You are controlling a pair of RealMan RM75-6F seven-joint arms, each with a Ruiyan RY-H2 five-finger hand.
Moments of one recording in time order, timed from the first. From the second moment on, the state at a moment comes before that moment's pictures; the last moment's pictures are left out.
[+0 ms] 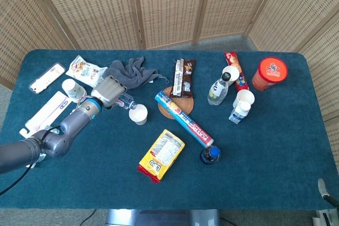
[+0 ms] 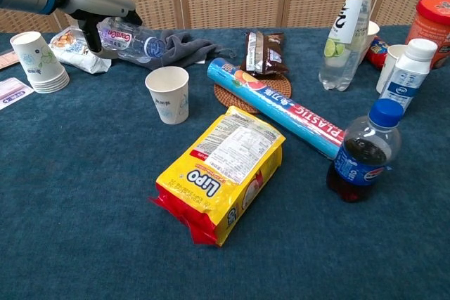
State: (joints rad) left arm -1.21 -1.28 0.06 -1.38 0.79 0.62 0.51; right arm -0.19 -1.09 0.05 -1.62 -1.54 1.72 0.30
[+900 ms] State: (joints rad) left arm -0.80 -1.17 -0.19 -1.64 0.94 0.73 -0.36; right arm -0.15 -1.09 0.05 -1.67 -1.57 1.68 0.24
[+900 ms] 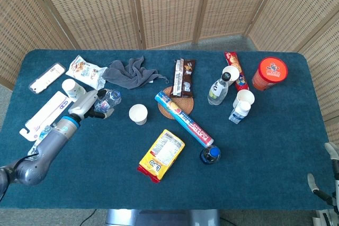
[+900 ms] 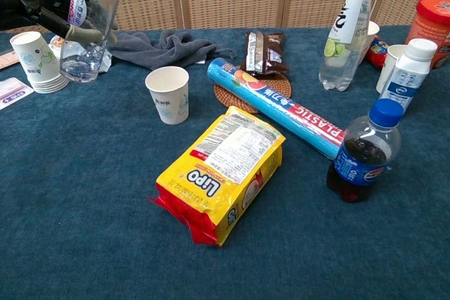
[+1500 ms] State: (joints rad) left arm -0.55 -1.10 -0.17 -1.69 1.42 0.74 -0.96; right arm -0.09 -1.08 0.05 -1.71 -1.56 1.60 0.19
